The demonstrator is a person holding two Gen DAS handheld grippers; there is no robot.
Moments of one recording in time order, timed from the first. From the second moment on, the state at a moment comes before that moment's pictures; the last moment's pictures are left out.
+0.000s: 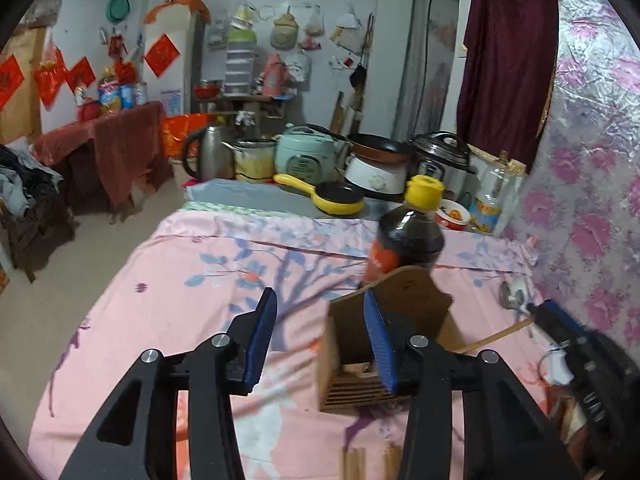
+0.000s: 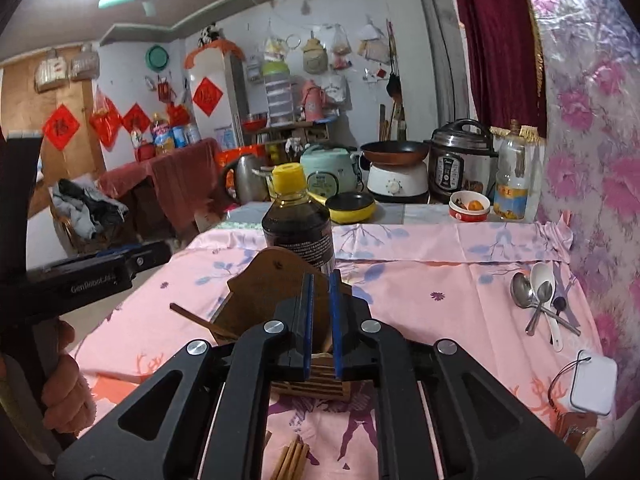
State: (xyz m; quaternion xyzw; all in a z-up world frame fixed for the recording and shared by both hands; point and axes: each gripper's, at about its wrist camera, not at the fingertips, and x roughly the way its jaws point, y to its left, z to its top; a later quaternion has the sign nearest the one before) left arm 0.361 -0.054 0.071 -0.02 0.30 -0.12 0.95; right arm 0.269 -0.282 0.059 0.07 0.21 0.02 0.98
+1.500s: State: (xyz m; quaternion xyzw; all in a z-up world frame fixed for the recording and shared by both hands) left arm 0.128 -0.019 -0.141 0.07 0.40 -0.15 0.90; right arm 0.056 -0.253 -0.121 0.12 0.32 -0.01 0.94
